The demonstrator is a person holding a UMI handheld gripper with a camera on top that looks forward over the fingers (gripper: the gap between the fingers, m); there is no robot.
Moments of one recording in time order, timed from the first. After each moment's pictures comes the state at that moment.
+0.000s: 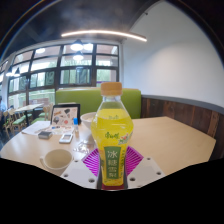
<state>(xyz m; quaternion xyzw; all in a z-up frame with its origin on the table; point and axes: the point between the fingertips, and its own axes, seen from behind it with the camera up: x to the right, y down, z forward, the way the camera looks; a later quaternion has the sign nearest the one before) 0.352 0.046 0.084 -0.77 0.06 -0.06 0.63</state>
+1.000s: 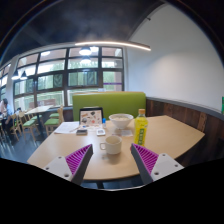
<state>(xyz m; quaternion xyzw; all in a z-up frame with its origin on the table) 0.185 -0.179 0.163 -0.78 0.05 -0.03 0.63</state>
